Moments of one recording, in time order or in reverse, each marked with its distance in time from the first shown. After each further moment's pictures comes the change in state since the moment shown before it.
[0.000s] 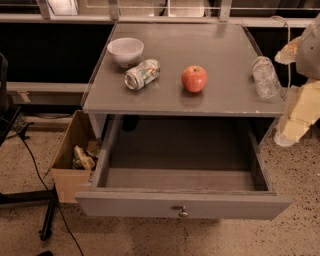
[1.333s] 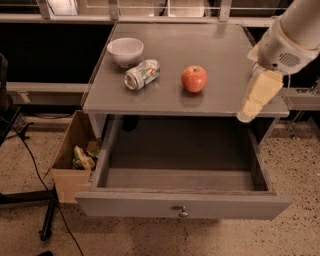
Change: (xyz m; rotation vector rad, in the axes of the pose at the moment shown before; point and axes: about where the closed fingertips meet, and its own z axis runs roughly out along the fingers) arm -0.032 -0.065 0.065 -0.017 -0.089 0.053
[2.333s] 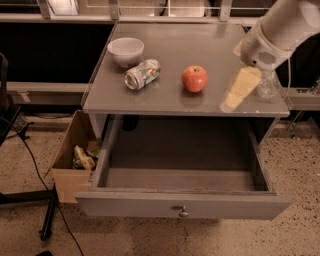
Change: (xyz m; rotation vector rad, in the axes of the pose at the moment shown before) arm -0.025 -0.036 0.034 0.037 -0.075 -0.002
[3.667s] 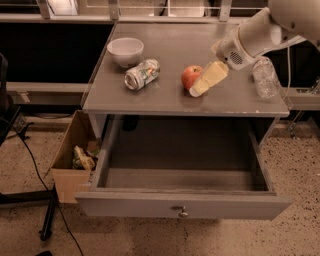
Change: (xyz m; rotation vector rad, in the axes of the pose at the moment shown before) arm -0.053 -0.053 0.068 -0.010 -0.300 0.130
